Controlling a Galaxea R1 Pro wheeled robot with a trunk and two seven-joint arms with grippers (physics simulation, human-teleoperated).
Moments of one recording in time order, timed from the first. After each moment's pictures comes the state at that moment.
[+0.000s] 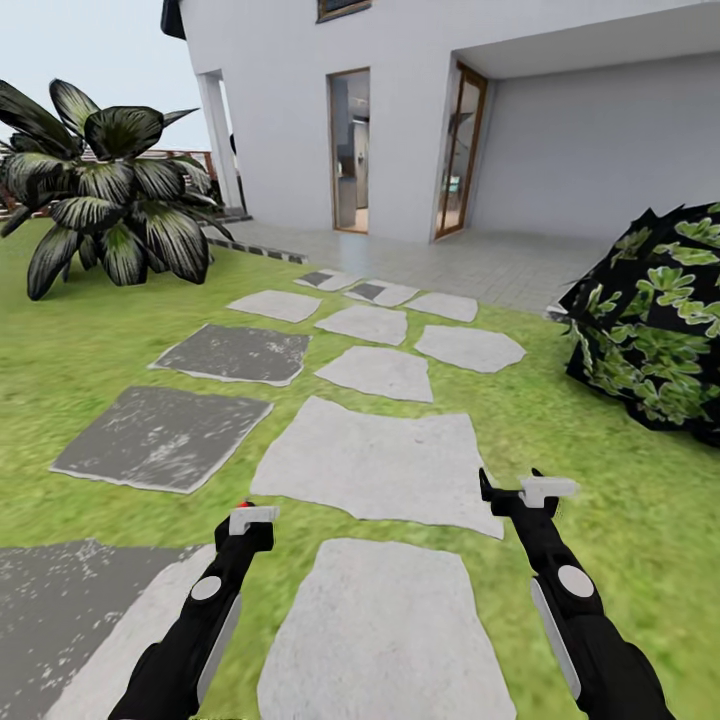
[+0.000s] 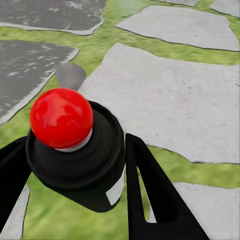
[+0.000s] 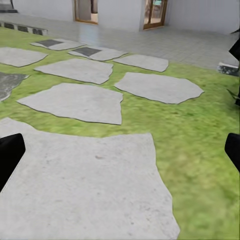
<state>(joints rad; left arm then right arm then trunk) -0.39 -0.06 -0.01 -1.00 -0.03 0.03 0.07 -0.34 -0.05 -0.07 -1.27 0.02 -0.06 0.00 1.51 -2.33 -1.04</state>
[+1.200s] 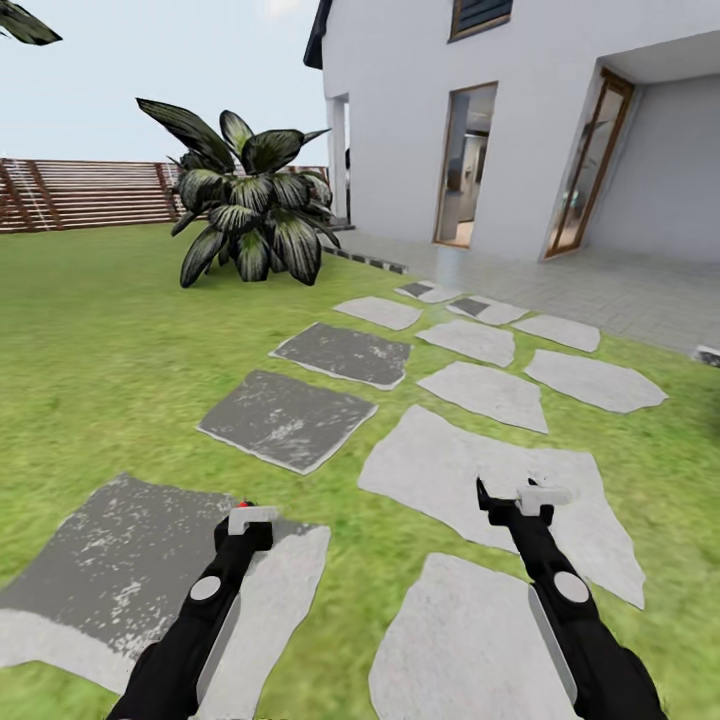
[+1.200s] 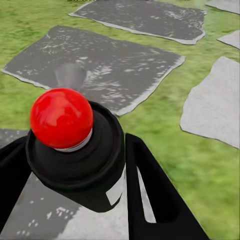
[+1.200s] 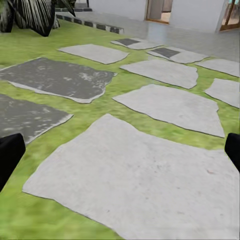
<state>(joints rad) -0.39 -0.06 -0.01 -1.00 -0.03 0.03 0.07 -0.34 -0.04 -0.07 -1.21 0.02 -0.06 0.00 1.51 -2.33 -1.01</state>
